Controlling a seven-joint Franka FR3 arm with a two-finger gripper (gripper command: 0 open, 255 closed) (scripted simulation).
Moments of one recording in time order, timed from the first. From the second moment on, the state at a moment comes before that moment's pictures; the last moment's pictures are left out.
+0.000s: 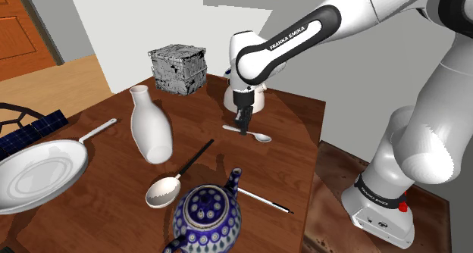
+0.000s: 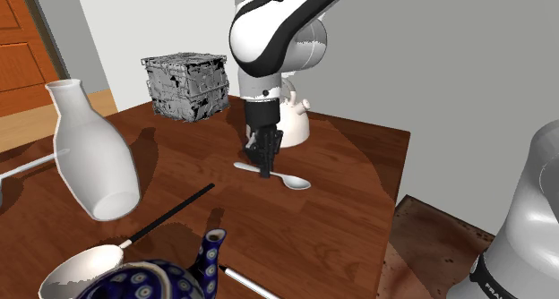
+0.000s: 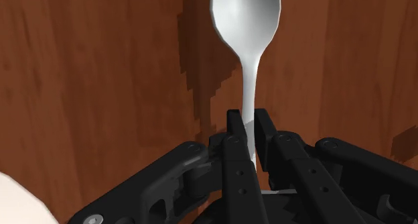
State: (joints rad) arm 0.24 0.01 0.01 -2.26 0.17 2.12 -0.14
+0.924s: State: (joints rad) arm 0.23 -0.08 0.01 -2.17 0.15 1.94 -0.12
